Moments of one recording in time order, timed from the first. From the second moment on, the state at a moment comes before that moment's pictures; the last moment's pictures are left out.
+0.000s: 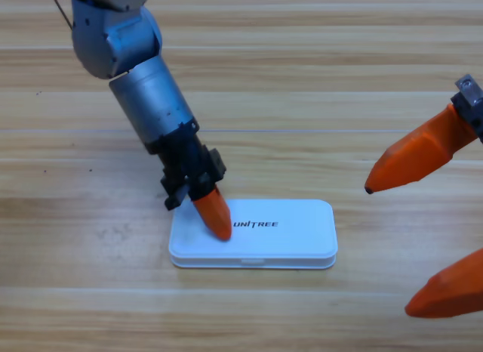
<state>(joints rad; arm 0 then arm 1) -0.55 2.31 -1.71 1.07 -0.63 0.98 0.94 1.41 -1.29 0.78 0.54 -0.43</state>
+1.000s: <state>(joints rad) -0.85 1.52 -1.44 0.91 -0.28 0.77 0.94 1.42 -1.29 0.78 0.54 -0.43</state>
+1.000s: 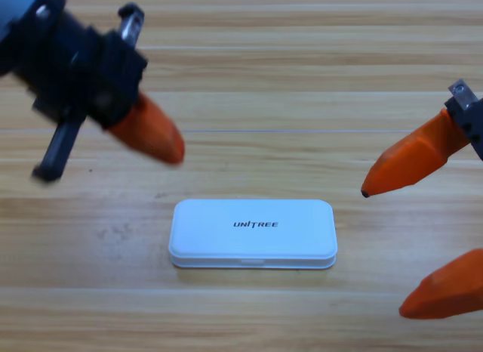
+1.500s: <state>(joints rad) -0.99 1.51 -1.38 0.91 -0.29 0.76 0.94 1.43 -1.29 0.78 0.54 -0.42</state>
